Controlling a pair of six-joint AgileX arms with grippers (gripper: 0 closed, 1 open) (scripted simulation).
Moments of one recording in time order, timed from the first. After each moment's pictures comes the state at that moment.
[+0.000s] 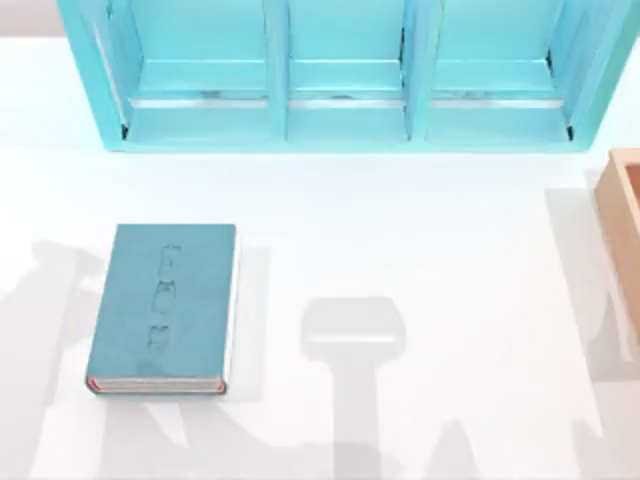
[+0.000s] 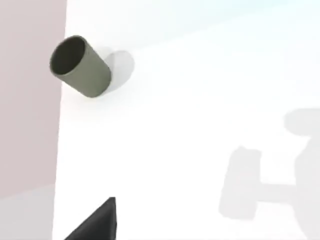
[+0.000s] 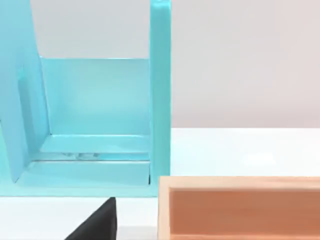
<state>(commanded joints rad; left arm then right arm) 0.06 0.74 0.60 -0.45 -0.14 0.47 0.00 0.00 0.00 0.00 0.00 0.00</state>
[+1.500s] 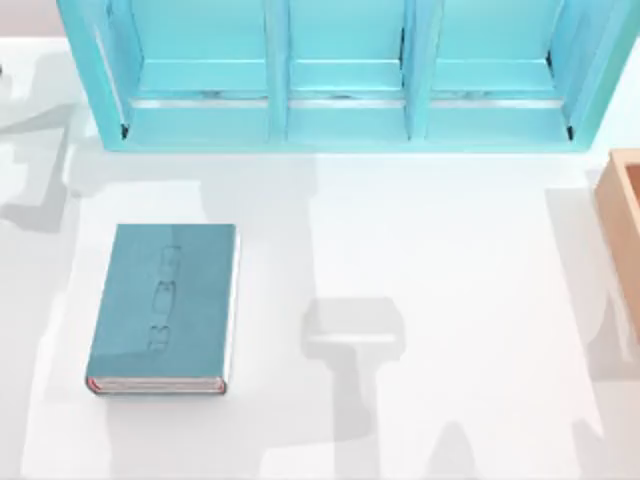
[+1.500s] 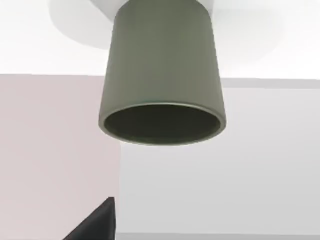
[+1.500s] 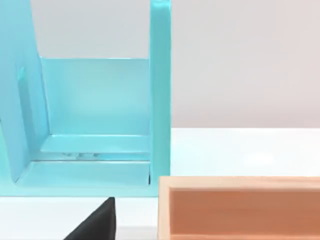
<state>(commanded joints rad) 0.09 2.80 2.85 -1.51 -0.76 1.73 0.00 0.00 0.00 0.00 0.00 0.00</state>
